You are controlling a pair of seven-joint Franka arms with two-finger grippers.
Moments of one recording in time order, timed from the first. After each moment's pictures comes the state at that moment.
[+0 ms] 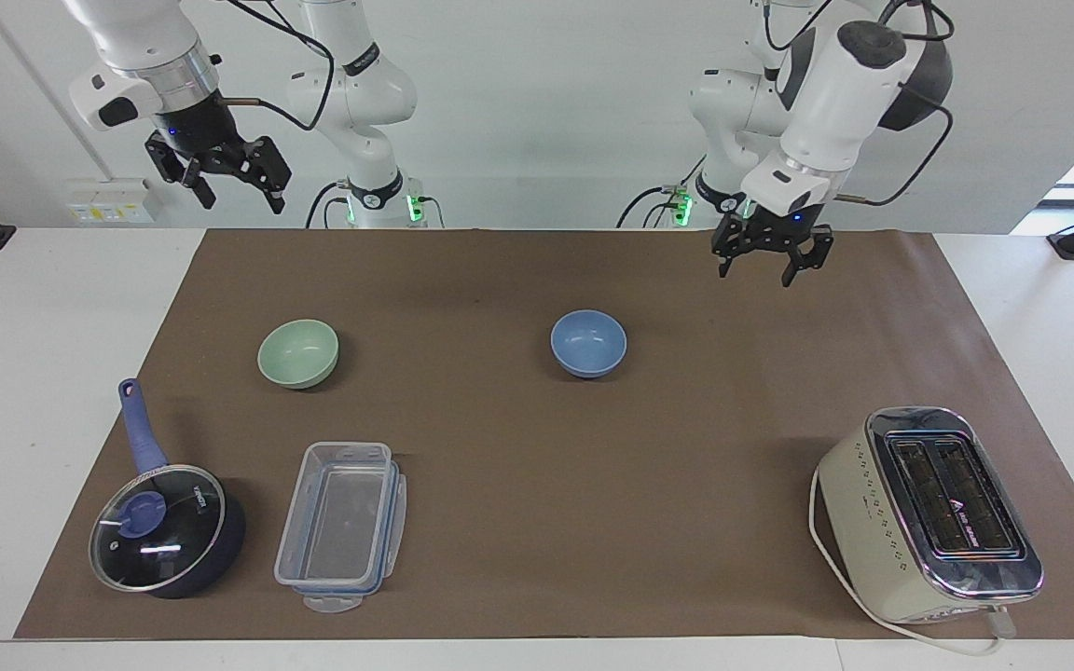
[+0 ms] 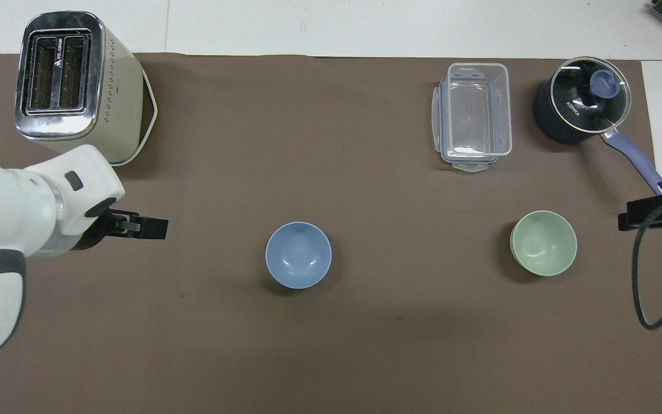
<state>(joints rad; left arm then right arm) -0.34 -0.18 0.08 -1.94 -0.03 1.87 -0.04 0.05 -0.11 -0.08 -1.60 0.01 1.45 0.10</state>
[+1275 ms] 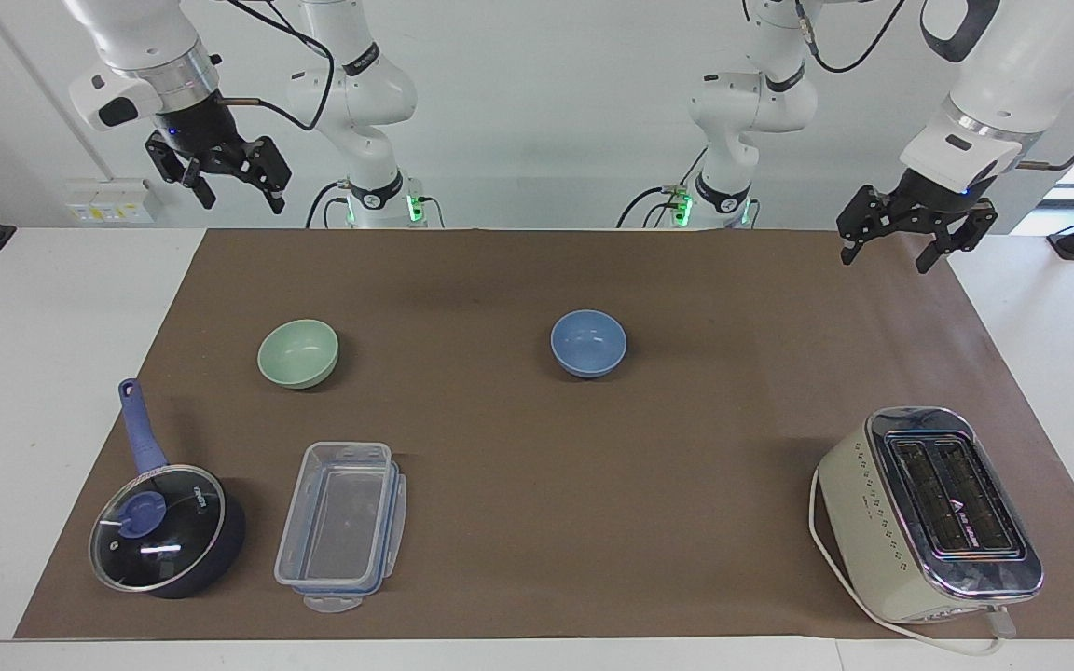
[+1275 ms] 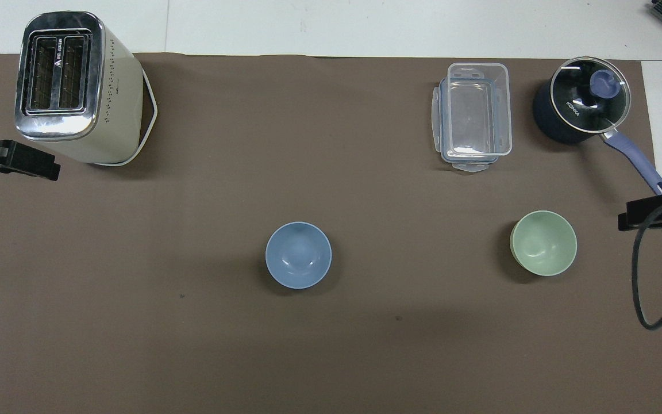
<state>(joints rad) -0.16 0.07 0.08 -1.41 -0.03 1.49 0.15 0.05 -0.11 -0.08 -1.60 0.01 1.45 0.10</state>
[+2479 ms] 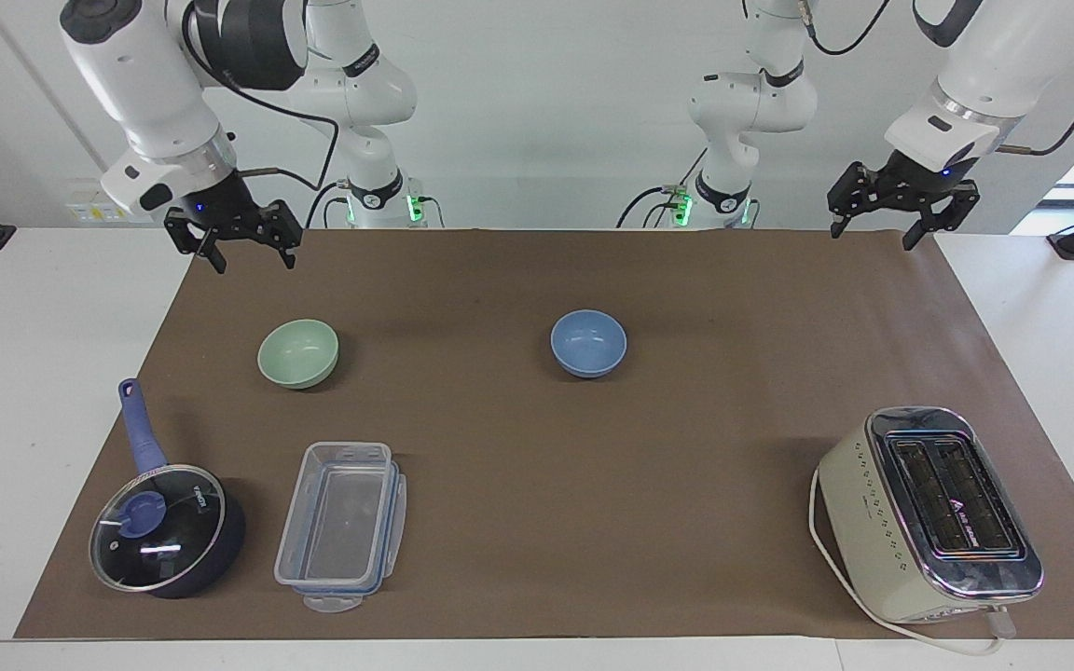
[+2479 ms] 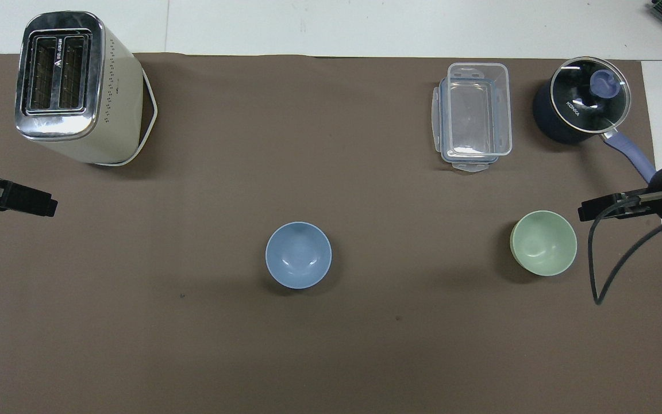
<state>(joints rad) -0.16 -0.03 0.08 -1.54 -0.03 1.48 0.18 0.00 -0.05 -0.08 -1.84 0.01 1.76 -0.19</state>
